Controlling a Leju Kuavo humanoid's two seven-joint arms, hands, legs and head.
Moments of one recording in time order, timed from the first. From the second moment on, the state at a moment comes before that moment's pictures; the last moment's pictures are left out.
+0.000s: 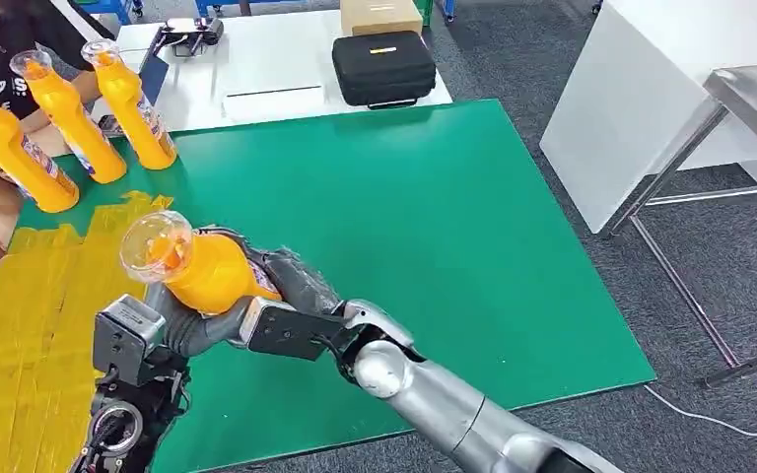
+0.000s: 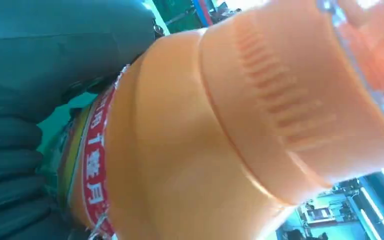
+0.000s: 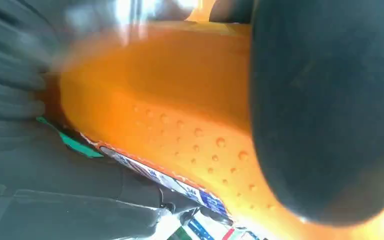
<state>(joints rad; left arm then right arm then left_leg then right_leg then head) -0.15 0.05 -0.44 -1.77 -0.20 0.13 -0.27 -0.50 0.12 0.89 -1.24 0.22 -0.15 -0.22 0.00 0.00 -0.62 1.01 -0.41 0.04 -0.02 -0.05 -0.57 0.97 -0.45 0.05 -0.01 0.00</state>
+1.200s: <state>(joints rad) -0.04 0.05 -0.20 -1.83 -0.19 0.30 -0.30 -0.23 -0.03 0.47 -1.67 0.15 -0.42 -0.32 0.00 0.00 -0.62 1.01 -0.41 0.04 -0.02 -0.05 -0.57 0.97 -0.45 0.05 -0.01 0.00</state>
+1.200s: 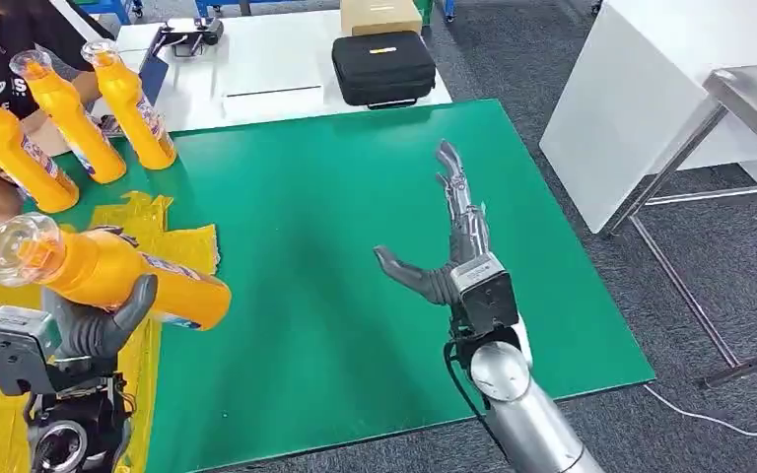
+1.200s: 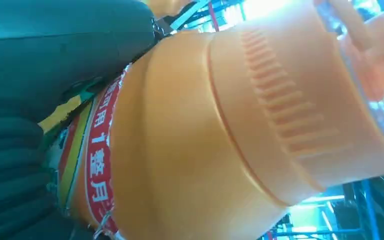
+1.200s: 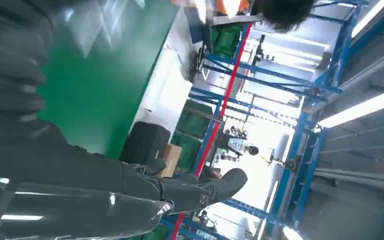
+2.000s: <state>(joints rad) -0.47 0.24 -0.47 -1.10 -1.57 0.29 0.02 -0.11 -0.11 0.44 -1.96 -0.10 -0.16 -0.38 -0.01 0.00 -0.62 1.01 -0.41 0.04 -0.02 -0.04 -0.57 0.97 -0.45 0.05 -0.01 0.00</state>
